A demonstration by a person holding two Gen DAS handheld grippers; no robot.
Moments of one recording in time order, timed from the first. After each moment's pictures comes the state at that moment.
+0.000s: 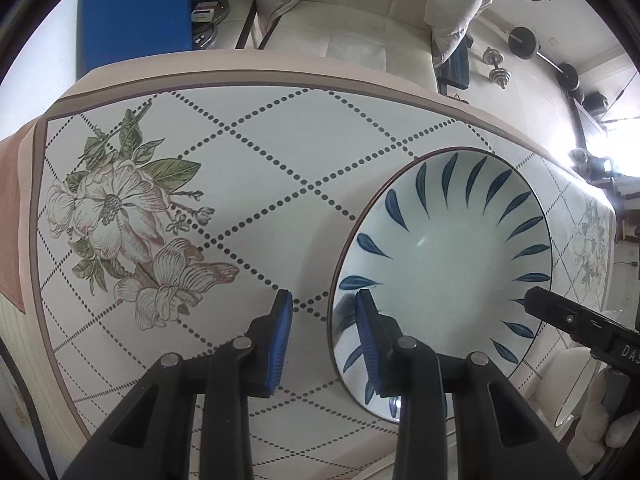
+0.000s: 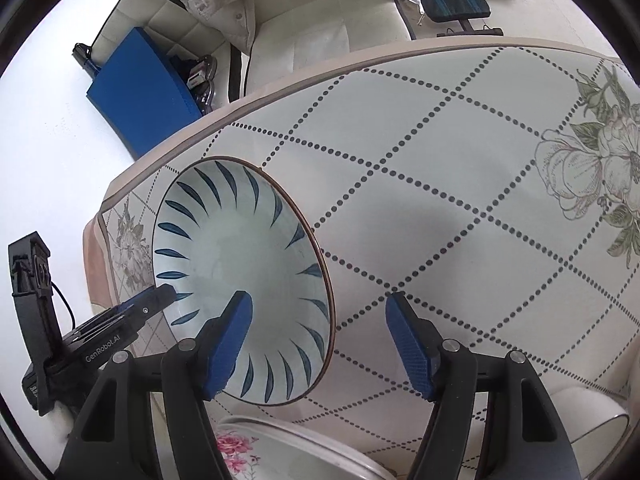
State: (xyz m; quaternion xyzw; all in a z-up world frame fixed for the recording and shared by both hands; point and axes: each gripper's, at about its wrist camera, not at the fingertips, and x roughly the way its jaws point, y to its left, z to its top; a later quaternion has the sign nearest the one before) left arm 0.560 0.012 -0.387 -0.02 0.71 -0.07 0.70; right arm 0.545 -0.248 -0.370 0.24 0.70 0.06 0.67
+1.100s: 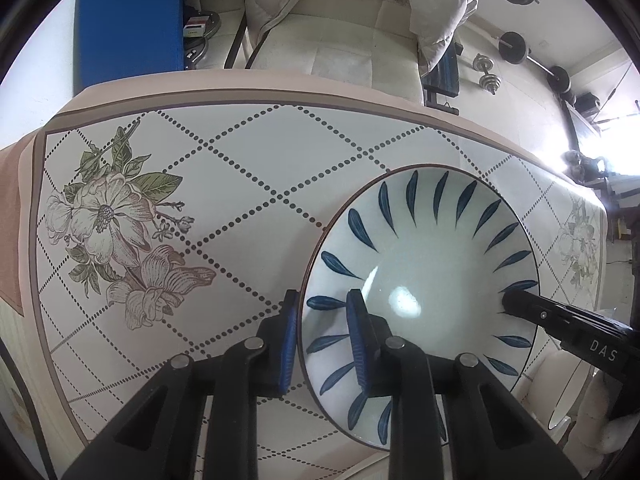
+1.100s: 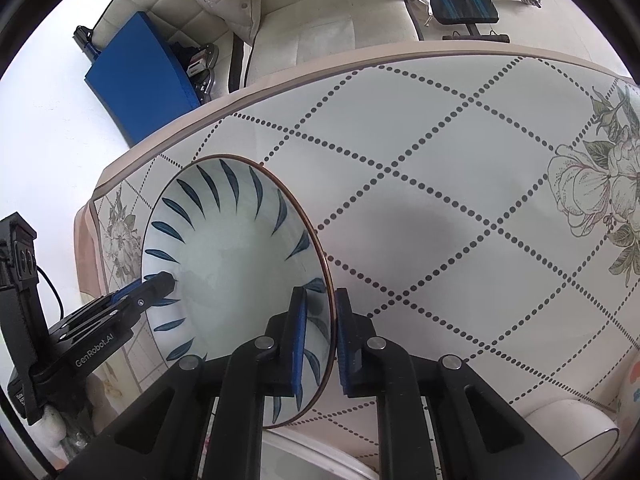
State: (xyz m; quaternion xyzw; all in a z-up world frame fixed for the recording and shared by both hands) left arm 0.551 -0.002 -0.369 -0.03 0.69 -0.07 0.72; right arm 0.546 -0.242 -0.372 0.21 0.71 0.07 0.67
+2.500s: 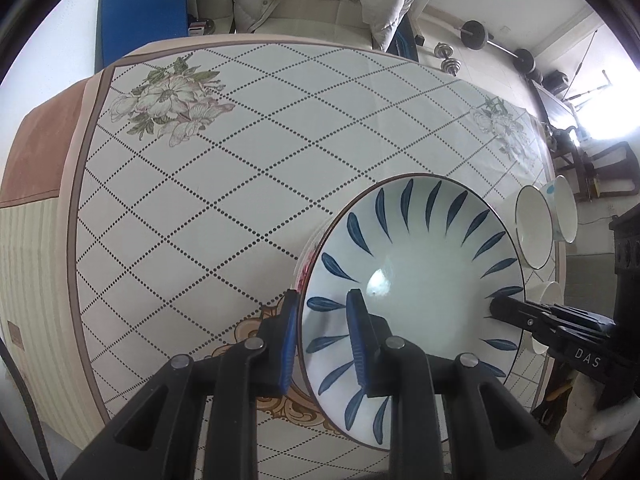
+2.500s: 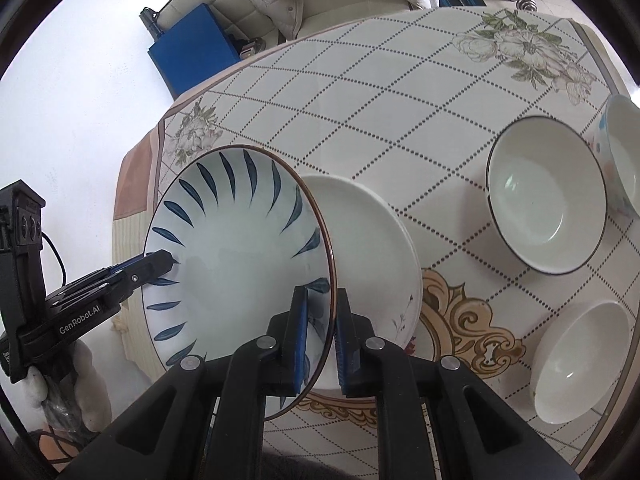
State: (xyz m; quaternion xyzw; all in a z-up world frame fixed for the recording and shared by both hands) left arm 0.363 0.009 -0.287 -0.01 0.67 -0.11 0.73; right arm 0.330 -0.239 -0.276 0.21 0.67 0.11 0.70
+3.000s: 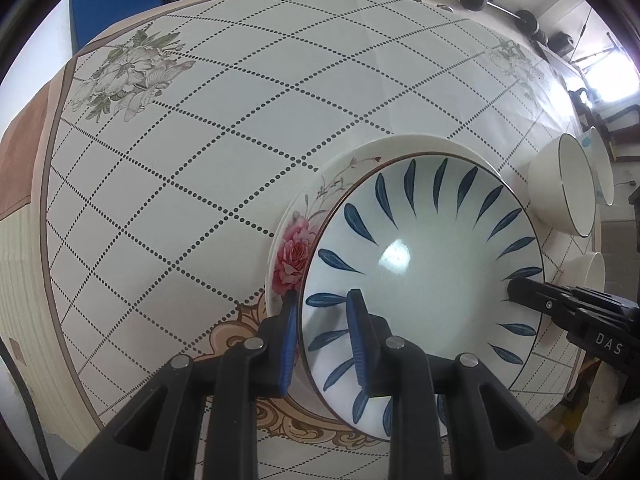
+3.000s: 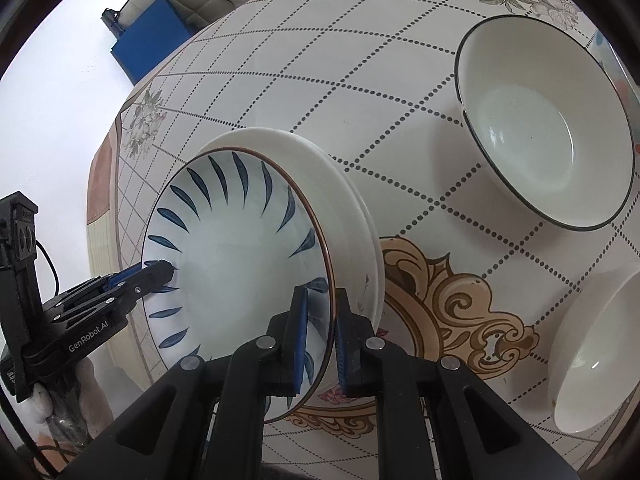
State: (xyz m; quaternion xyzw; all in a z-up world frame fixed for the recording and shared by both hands) left arm 0.357 -0.024 -0.350 0.04 0.70 -0.11 0.70; right arm 0.317 -0.256 -0.346 0.22 0.70 0.07 0.68
